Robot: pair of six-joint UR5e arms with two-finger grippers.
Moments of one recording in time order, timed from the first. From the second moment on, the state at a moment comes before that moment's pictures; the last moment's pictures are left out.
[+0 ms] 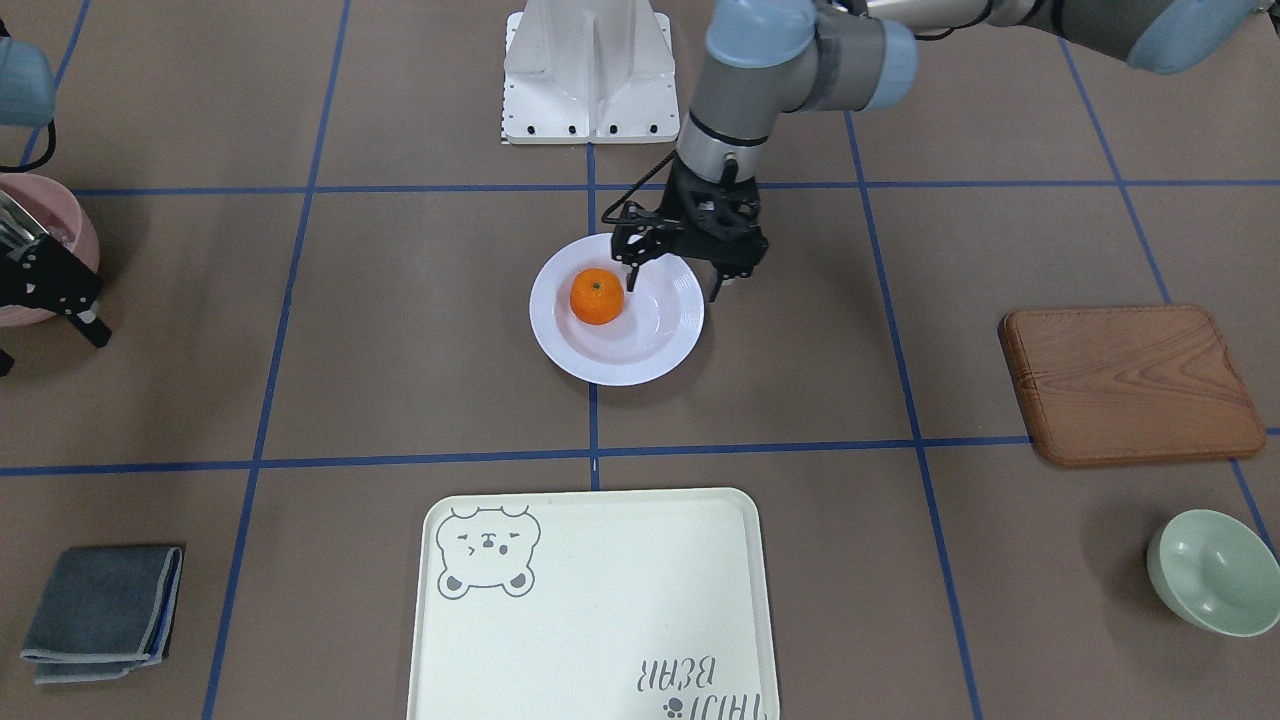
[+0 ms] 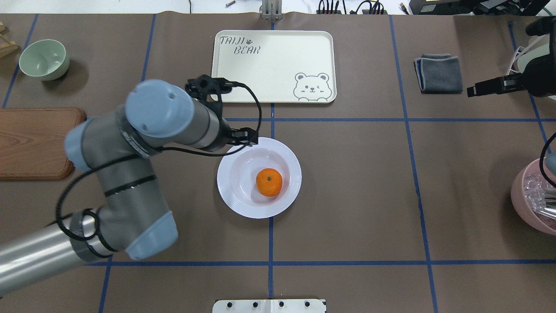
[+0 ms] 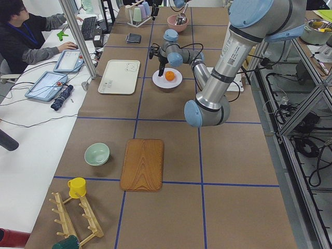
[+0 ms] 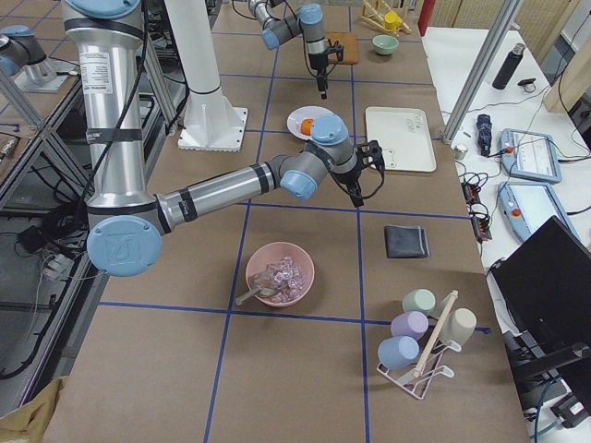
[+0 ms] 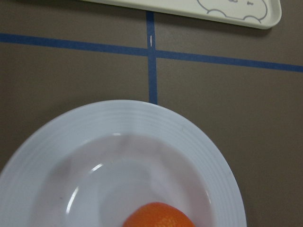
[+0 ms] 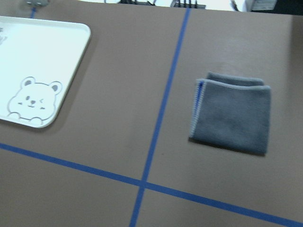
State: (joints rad) left arm -0.63 -2.17 -1.83 -1.68 -1.84 -1.11; right arm 1.11 -1.53 1.86 -0.90 2.15 0.71
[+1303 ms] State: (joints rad) left arm -1.62 -1.92 -1.31 -1.62 -2.25 0.20; right arm 0.44 -1.36 1.93 -0.88 1.57 1.65
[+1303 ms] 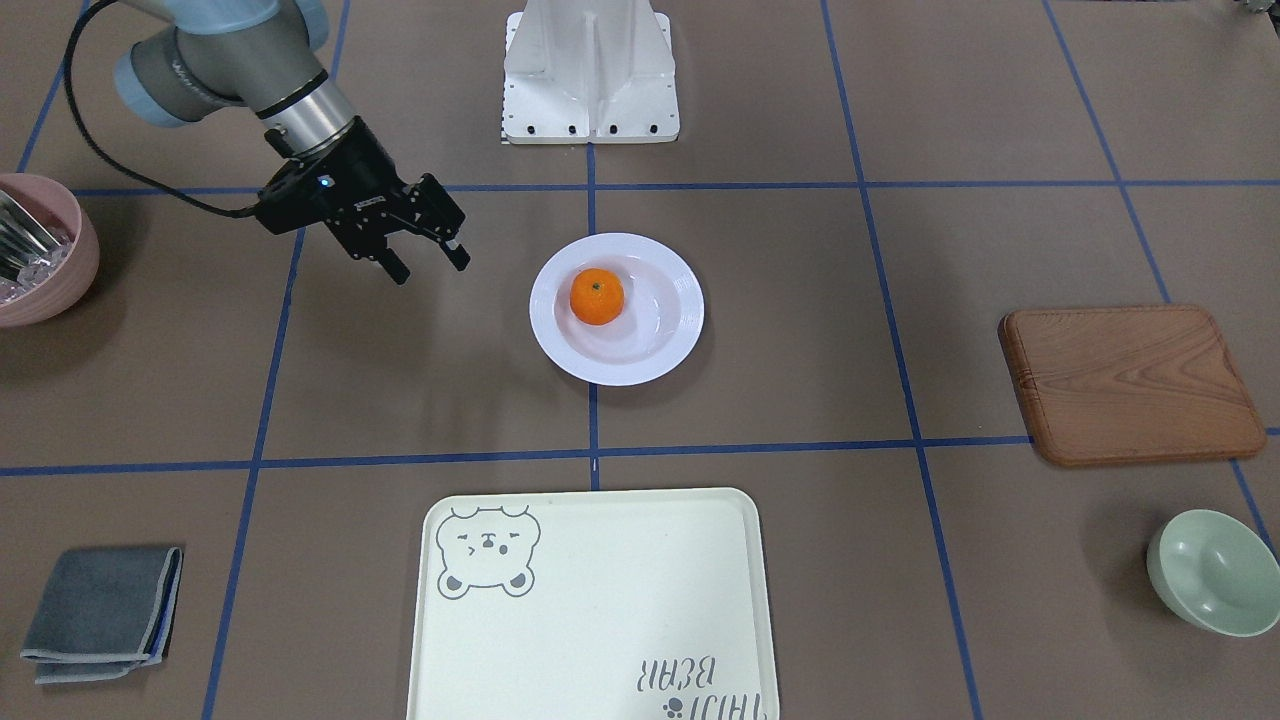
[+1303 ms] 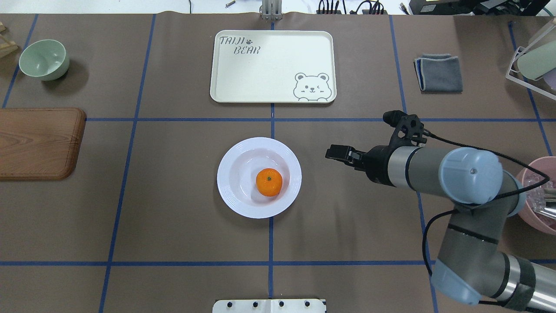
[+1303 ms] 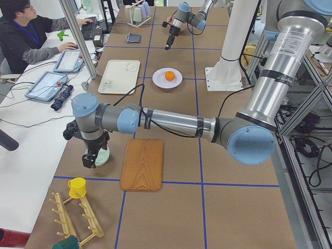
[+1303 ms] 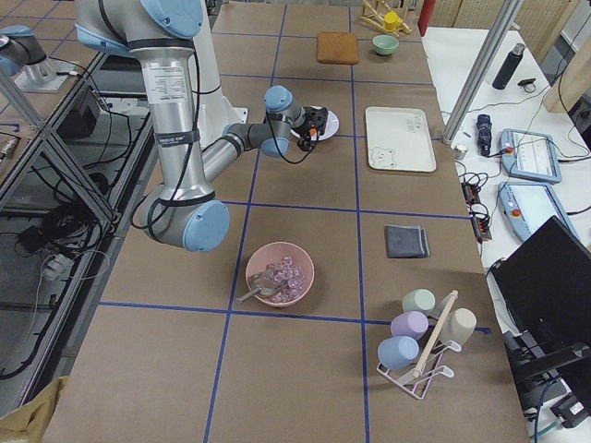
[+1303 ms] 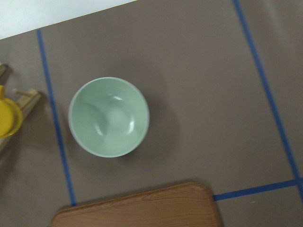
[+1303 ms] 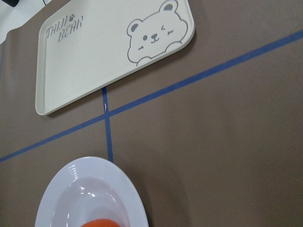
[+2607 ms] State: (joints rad) left arm -1.70 -1.85 -1.26 -1.64 -2.26 0.25; right arm 0.18 -1.15 1.79 -1.13 1.25 1.92
